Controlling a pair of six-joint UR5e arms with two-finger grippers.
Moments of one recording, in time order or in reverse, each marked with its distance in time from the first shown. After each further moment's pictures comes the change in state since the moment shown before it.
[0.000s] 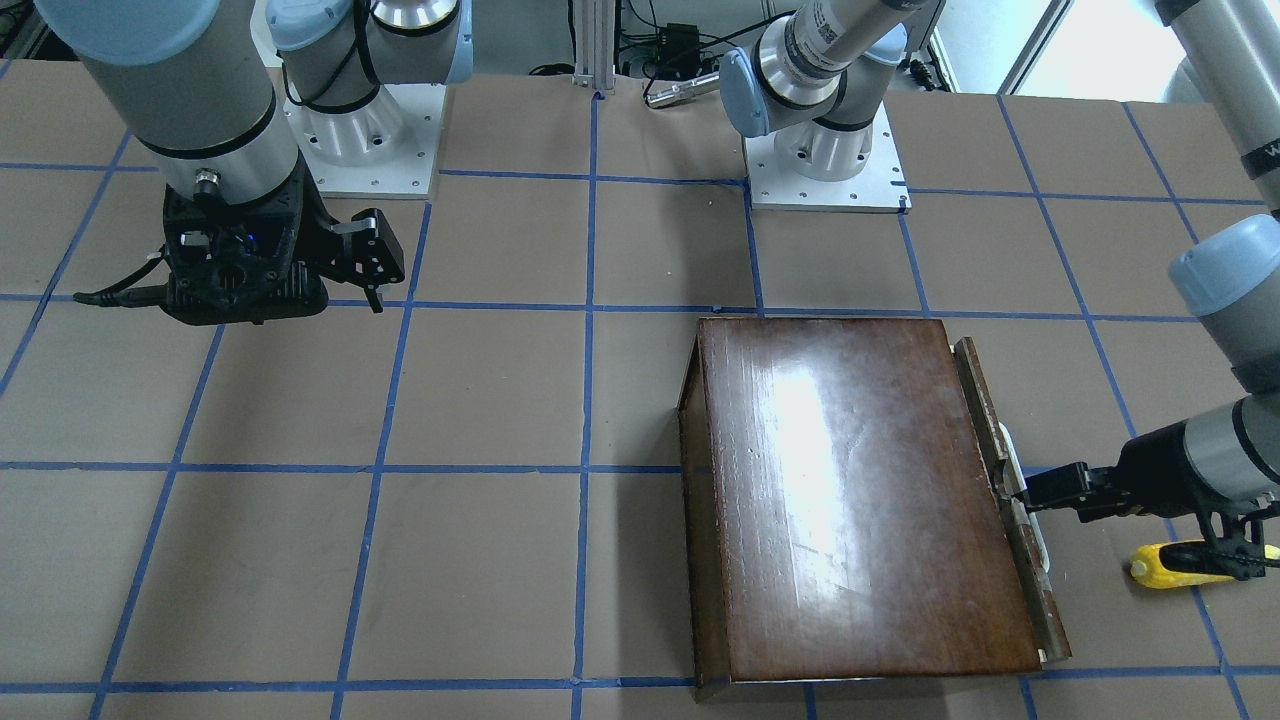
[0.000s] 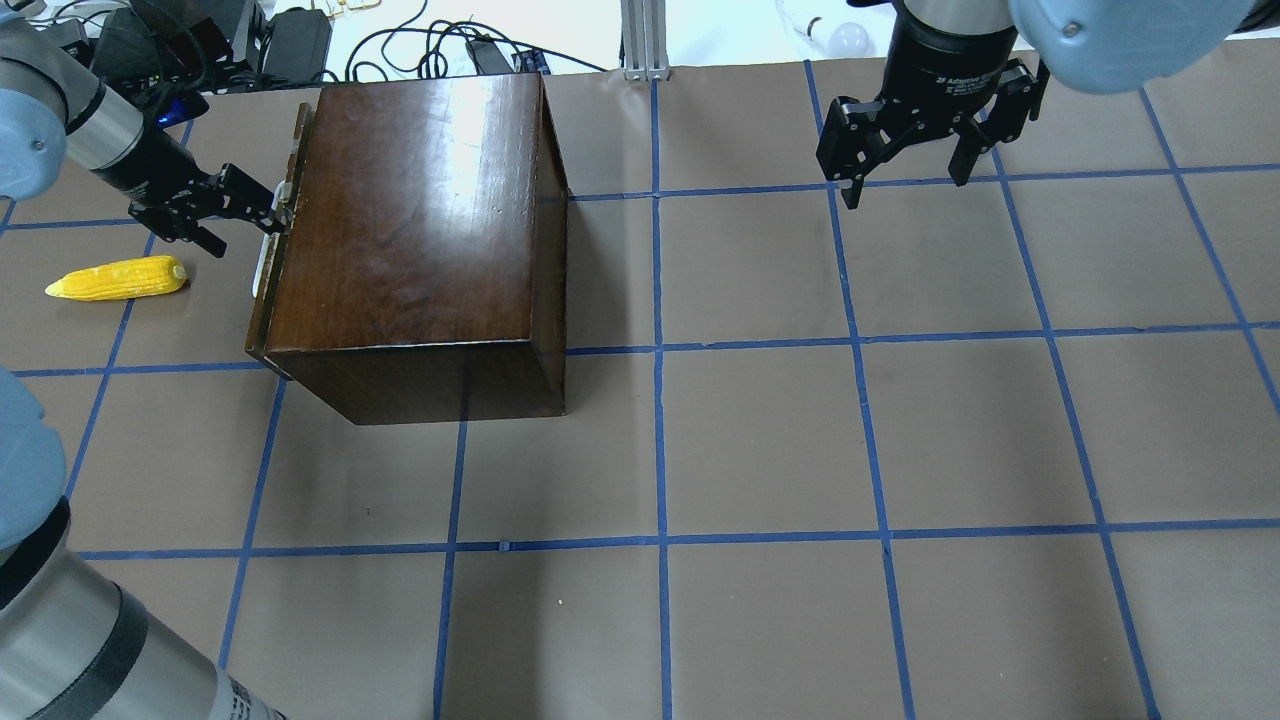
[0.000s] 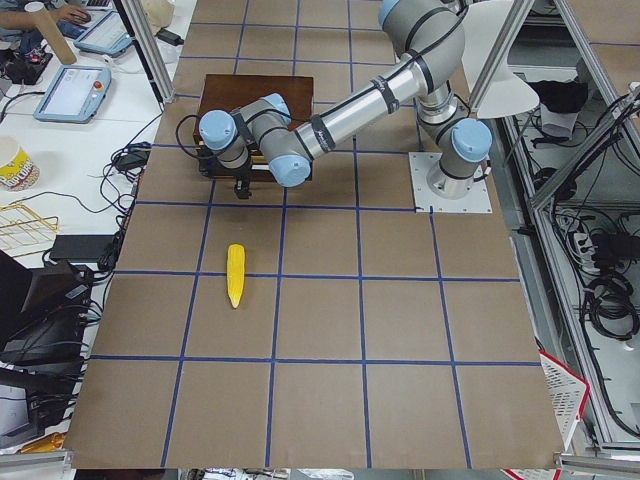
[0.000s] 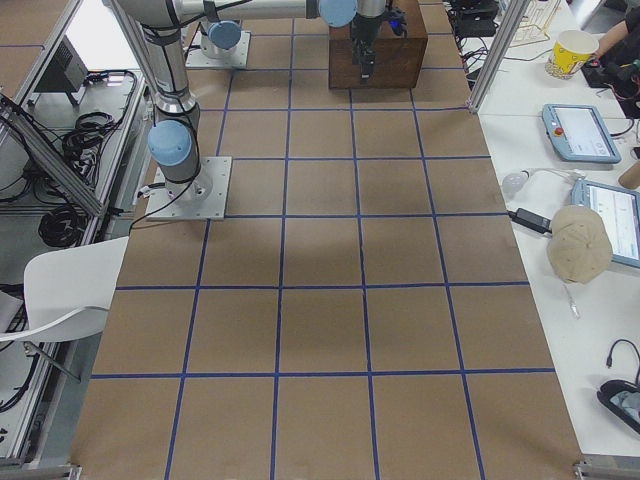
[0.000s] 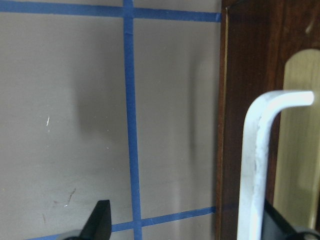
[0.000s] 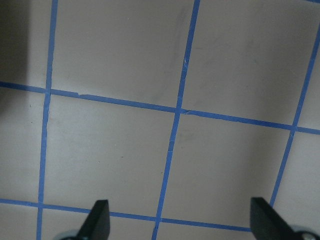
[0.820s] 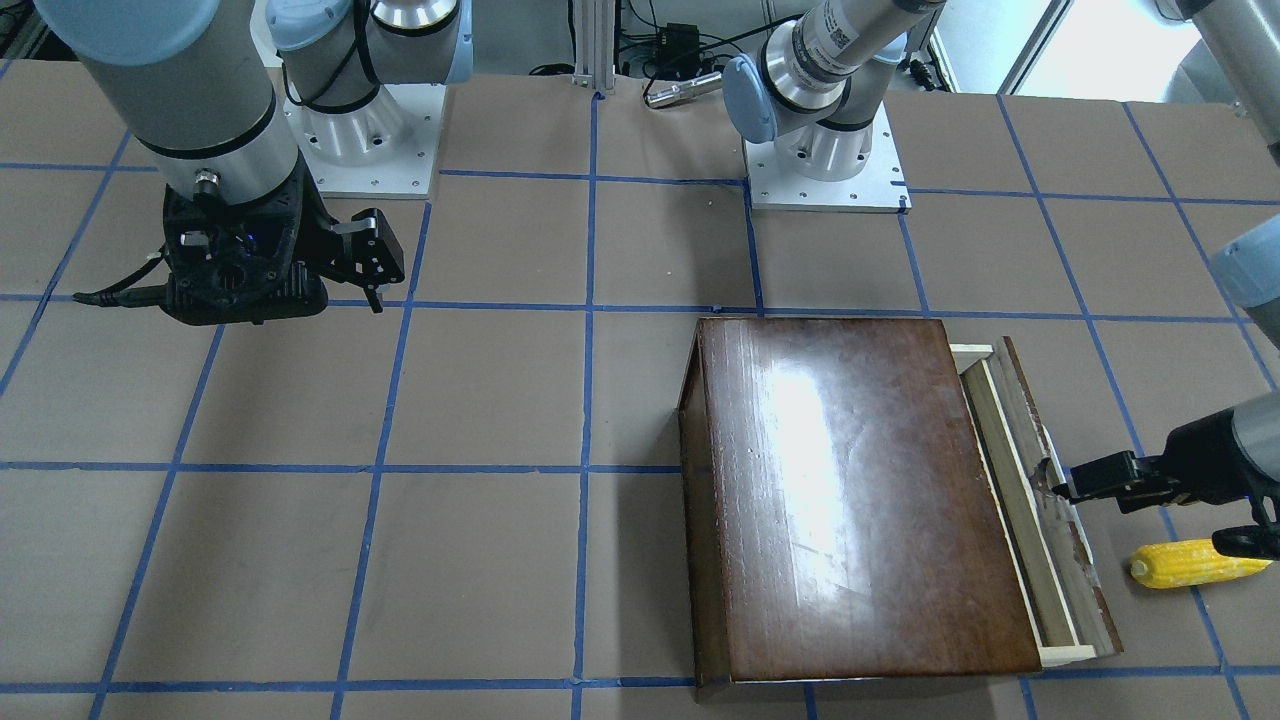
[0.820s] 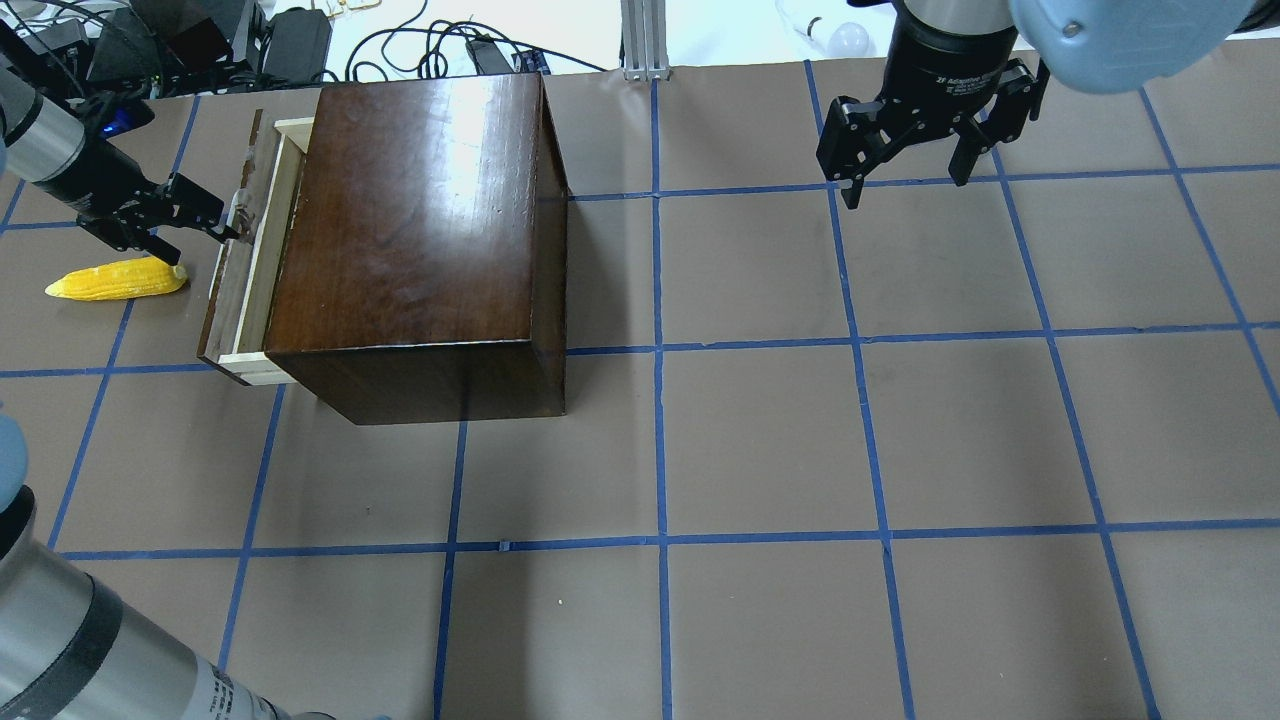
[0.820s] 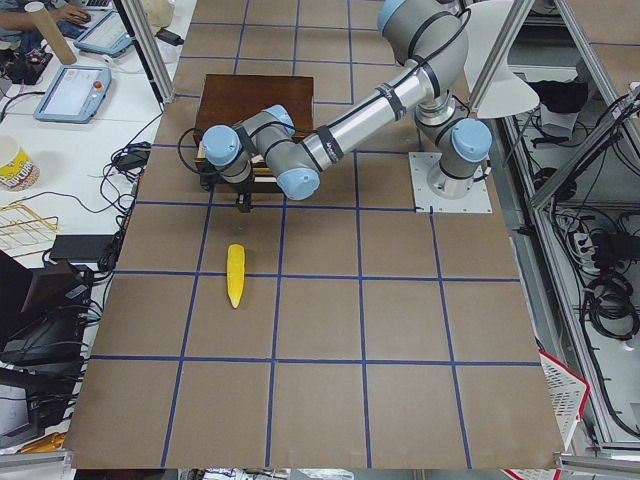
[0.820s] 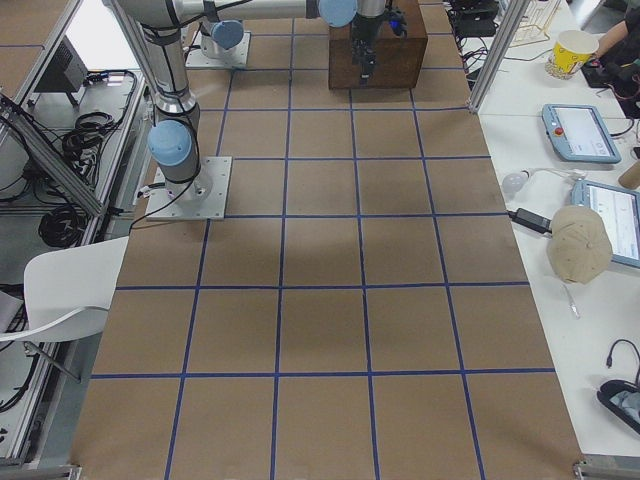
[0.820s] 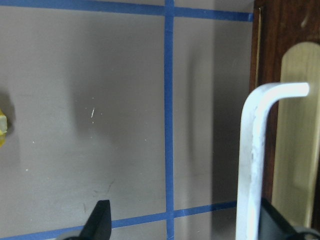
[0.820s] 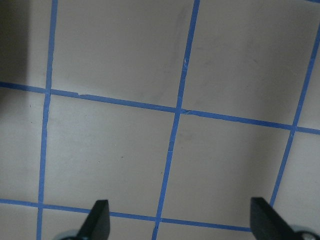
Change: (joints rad) left arm 0.074 -0.001 0.004 0.000 0.001 0.070; right arm 0.000 0.000 0.000 0.000 0.000 0.000
